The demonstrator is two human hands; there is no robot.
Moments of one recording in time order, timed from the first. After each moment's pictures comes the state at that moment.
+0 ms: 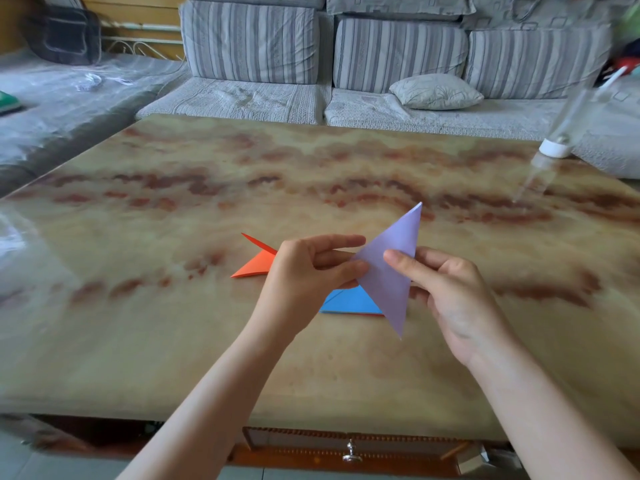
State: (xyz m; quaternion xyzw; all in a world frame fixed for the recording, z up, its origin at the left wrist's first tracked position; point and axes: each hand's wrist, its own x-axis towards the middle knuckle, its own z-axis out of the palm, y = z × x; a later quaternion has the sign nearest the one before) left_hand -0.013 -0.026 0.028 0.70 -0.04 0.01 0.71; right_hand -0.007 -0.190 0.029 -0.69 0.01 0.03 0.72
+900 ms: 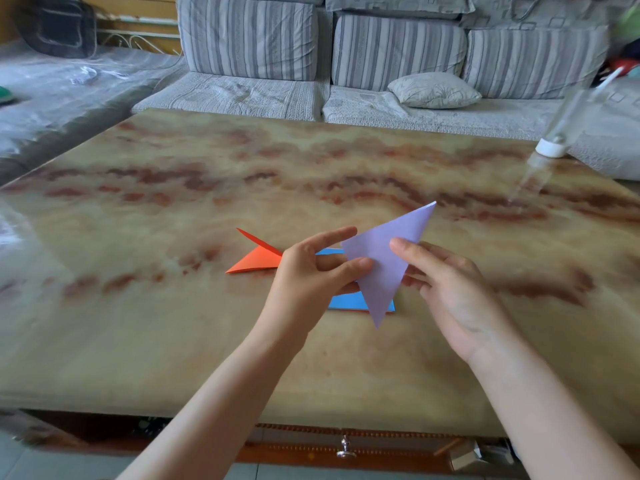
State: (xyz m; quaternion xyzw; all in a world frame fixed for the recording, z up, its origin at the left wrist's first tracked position) left_hand -0.017 -0.037 0.024 0.63 -0.02 -0.01 0.78; right_hand -0.008 -0.194 0.033 -0.67 -0.01 0.04 0.74
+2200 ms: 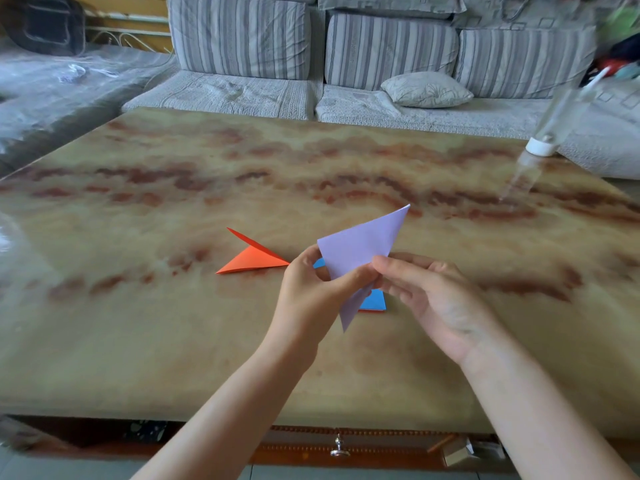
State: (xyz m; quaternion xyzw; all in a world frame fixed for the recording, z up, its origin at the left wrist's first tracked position) left_hand -0.022 -0.055 0.011 0.65 0.03 0.00 0.76; right_hand -0.009 -0.198 0.027 -0.64 -0.02 0.11 0.76
